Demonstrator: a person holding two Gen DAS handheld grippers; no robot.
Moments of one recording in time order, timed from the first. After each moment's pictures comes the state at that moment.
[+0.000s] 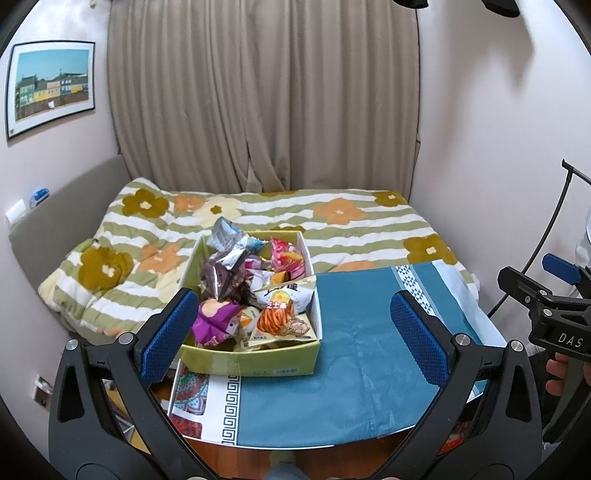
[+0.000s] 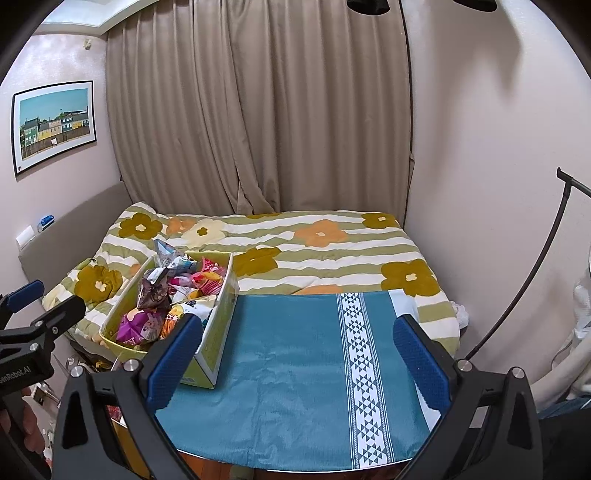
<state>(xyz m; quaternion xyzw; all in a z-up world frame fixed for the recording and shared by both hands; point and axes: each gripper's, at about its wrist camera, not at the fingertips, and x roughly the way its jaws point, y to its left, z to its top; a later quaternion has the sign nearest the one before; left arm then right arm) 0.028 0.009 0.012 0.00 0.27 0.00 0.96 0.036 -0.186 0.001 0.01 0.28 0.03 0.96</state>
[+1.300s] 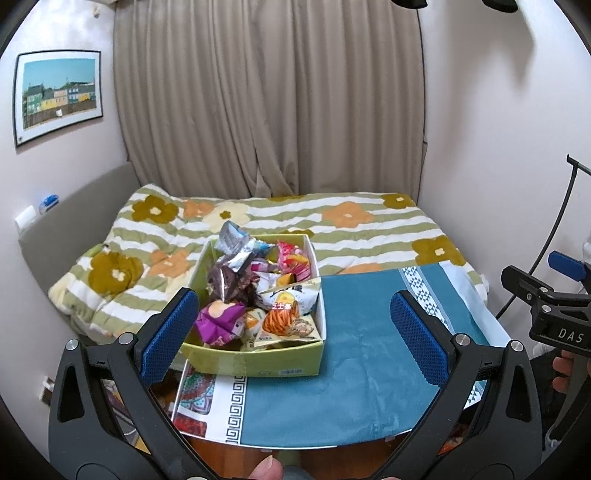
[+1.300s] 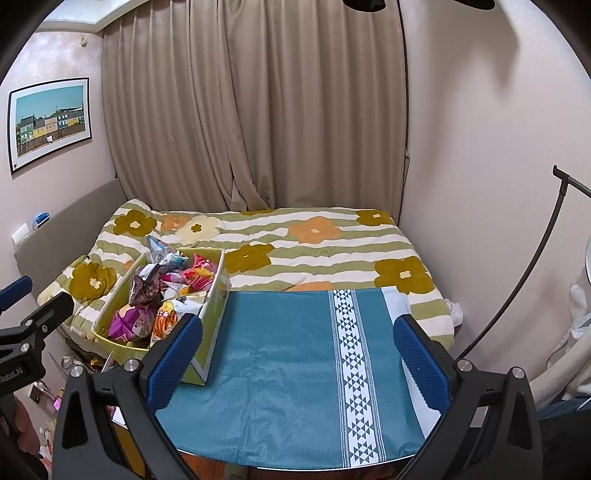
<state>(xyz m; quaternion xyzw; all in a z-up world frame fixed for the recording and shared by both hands) 0.019 0.004 0.011 0.01 0.26 0.02 0.97 0.038 -0.186 0.001 0.00 0.29 0.02 0.96</state>
